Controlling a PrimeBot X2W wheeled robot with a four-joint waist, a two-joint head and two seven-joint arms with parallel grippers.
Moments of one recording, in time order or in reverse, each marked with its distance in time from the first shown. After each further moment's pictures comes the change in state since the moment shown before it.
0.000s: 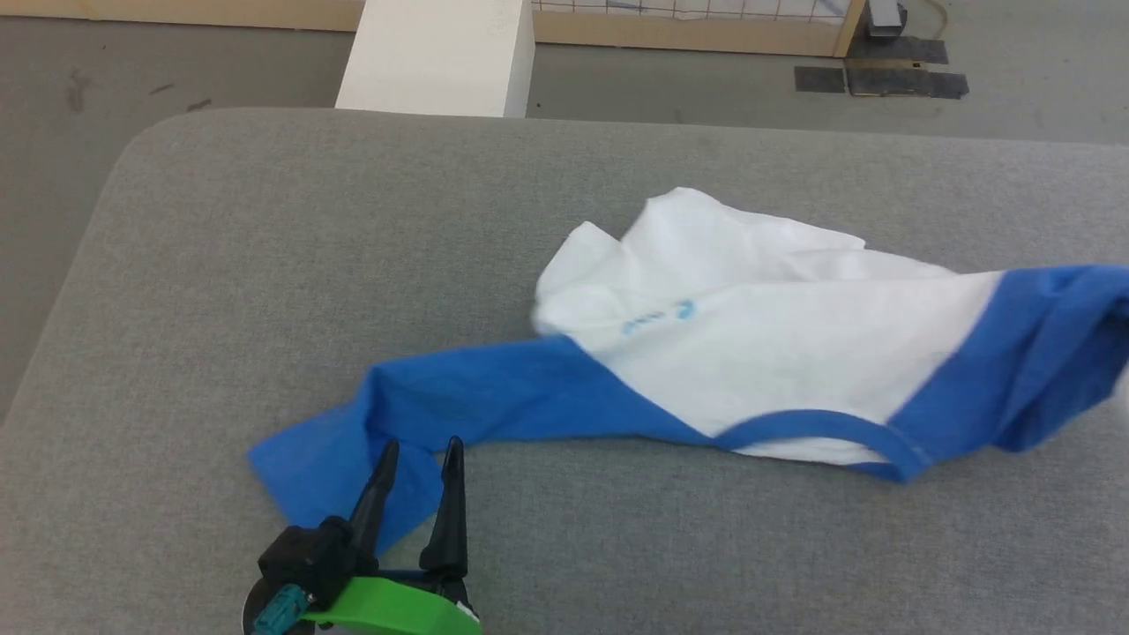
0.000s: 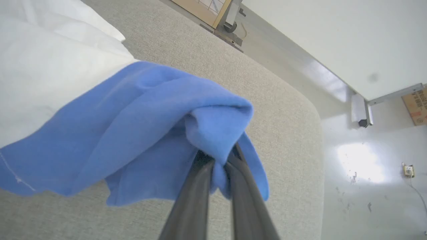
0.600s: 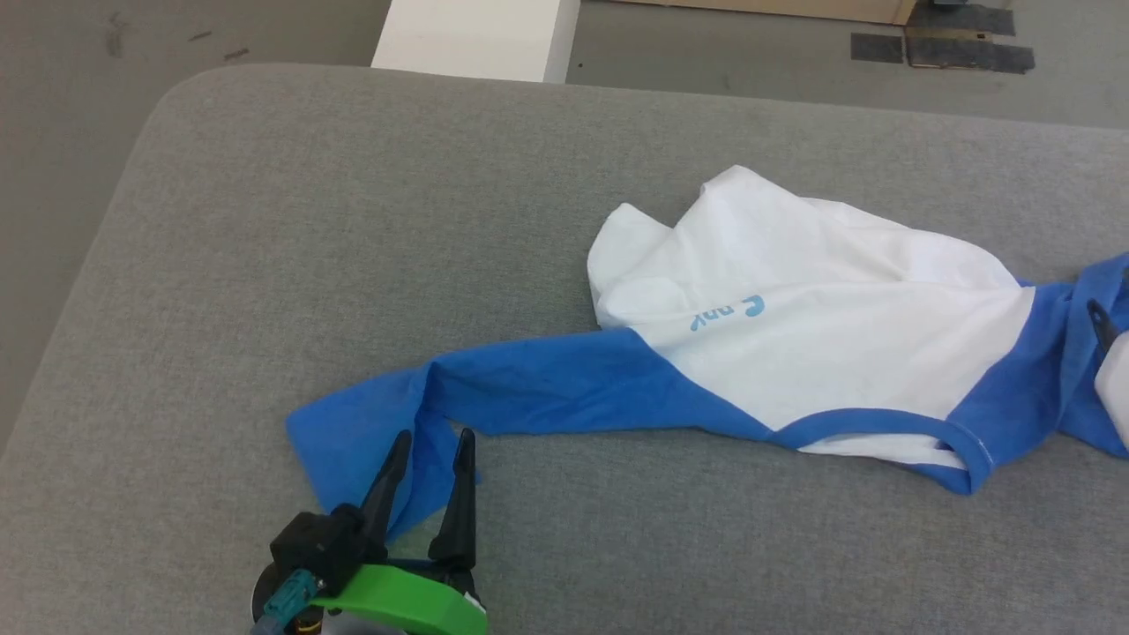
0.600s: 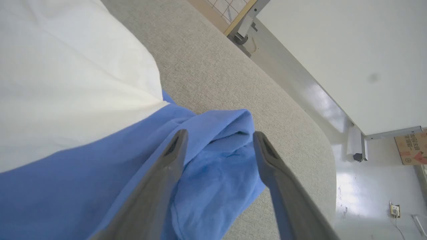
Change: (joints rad) left arm -0.034 0.000 -0.013 0.037 0.003 -0.022 0.000; right arm -0.181 -0.044 0.172 0.438 -0.135 0.001 -0.392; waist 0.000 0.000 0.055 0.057
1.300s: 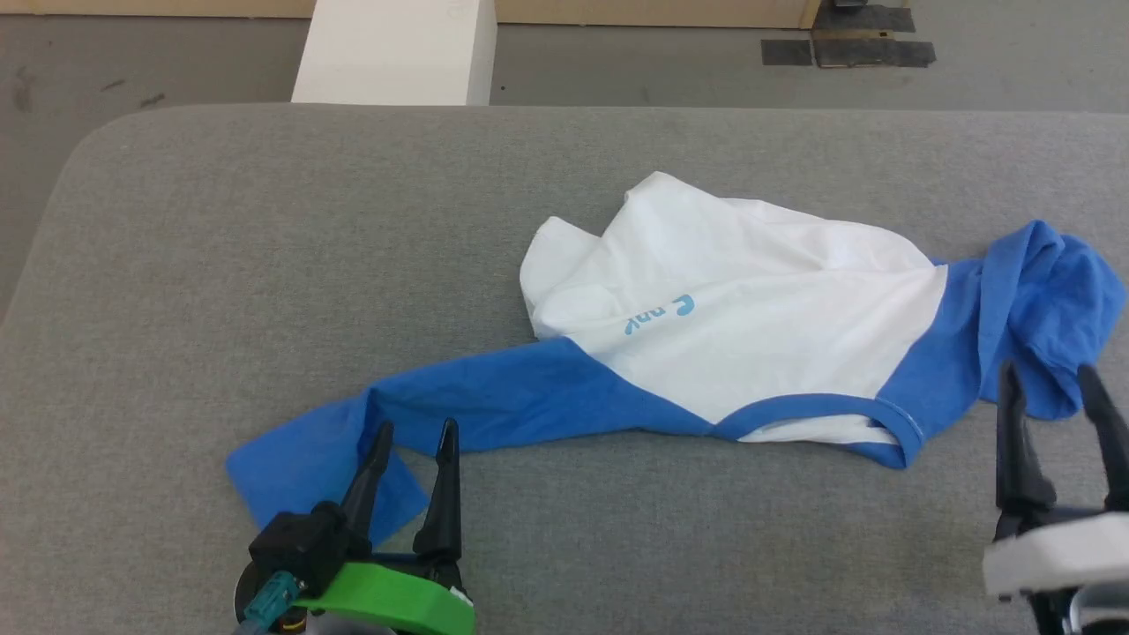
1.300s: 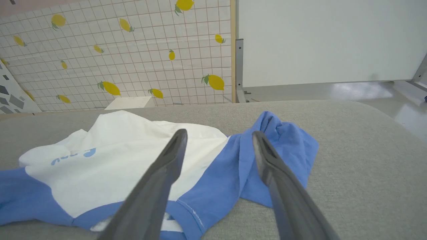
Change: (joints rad) left arm 0.009 0.000 0.031 -0.044 0.011 0.000 0.000; right arm 0.479 0.604 -0.376 -0.582 0.113 -0.001 -0.303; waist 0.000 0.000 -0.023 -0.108
